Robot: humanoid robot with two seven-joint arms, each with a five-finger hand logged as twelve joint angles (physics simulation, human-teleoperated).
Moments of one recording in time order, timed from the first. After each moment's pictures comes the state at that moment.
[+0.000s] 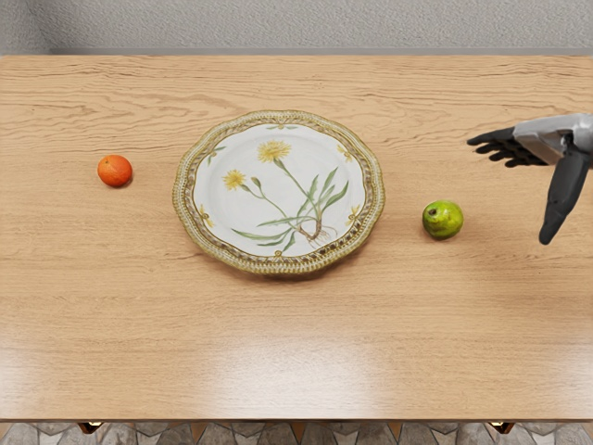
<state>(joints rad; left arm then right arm) -0.06 0.00 0.02 -0.15 0.00 0.06 0.15 1.10 -1.06 0.50 1.49 -0.57 0.60 -0.56</state>
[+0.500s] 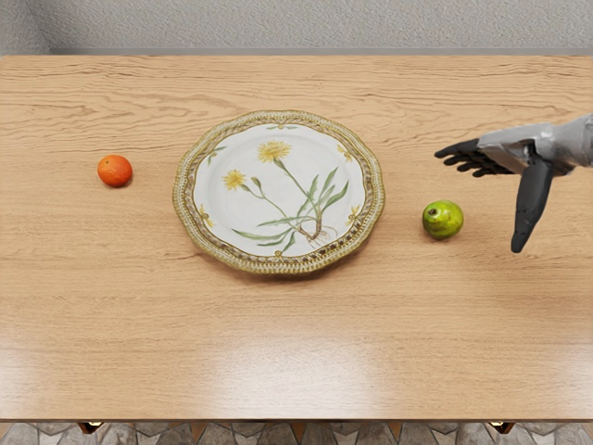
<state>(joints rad) -0.06 0.00 0.02 -0.15 0.00 0.06 0.15 1.10 -0.97 0.51 1.51 -0.59 0.60 -0.60</state>
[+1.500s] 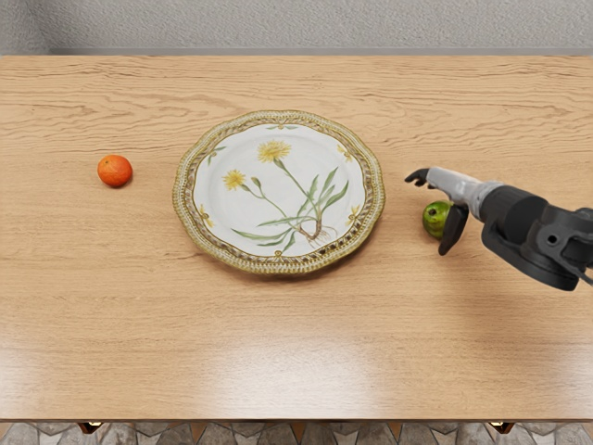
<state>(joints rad) -0.06 0.00 0.02 -0.15 0.00 0.06 0.15 0.80 -0.62 0.48 1.49 -1.32 0.06 -0.61</state>
